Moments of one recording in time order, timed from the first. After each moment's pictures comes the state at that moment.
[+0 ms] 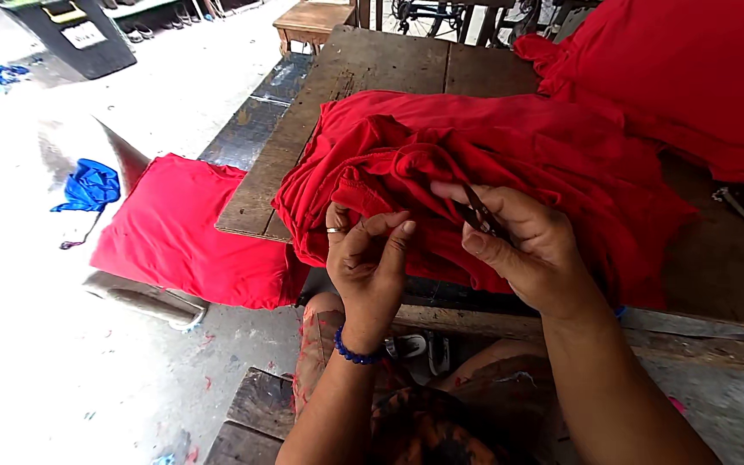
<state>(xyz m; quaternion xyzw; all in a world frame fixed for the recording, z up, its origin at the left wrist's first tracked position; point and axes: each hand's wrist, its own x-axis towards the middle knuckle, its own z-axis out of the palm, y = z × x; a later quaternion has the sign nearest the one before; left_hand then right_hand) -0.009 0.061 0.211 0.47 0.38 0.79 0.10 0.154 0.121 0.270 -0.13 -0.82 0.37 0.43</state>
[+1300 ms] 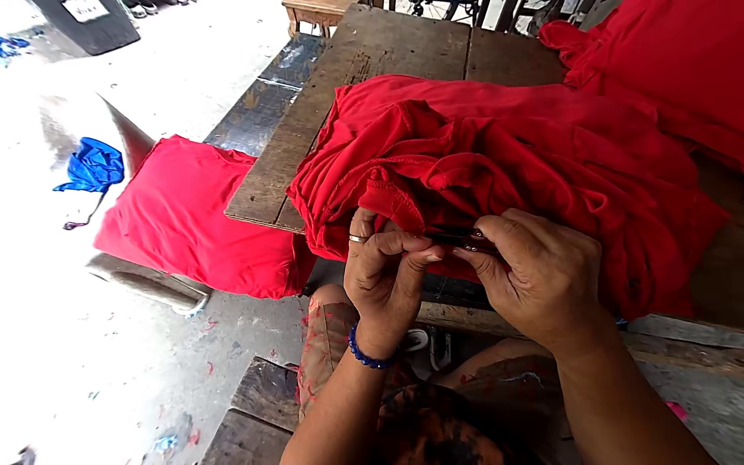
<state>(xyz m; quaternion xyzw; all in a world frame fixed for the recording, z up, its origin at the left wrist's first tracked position) -0.013 0.057 0.197 0.51 0.29 0.81 0.07 0.140 0.099 0.258 -0.22 -0.88 -0.08 0.42</state>
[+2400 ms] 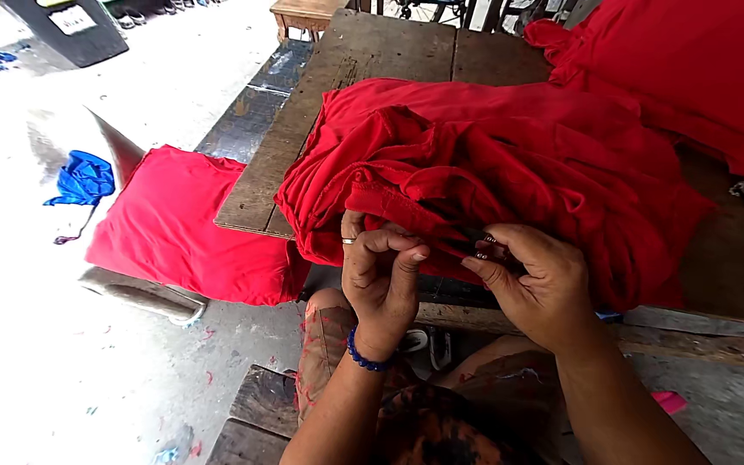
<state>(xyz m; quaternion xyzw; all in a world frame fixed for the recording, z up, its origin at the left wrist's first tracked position) -0.006 0.060 0.196 0.49 0.28 0.82 0.12 0.162 0.100 0.240 -0.24 -0.85 0.11 0.45</state>
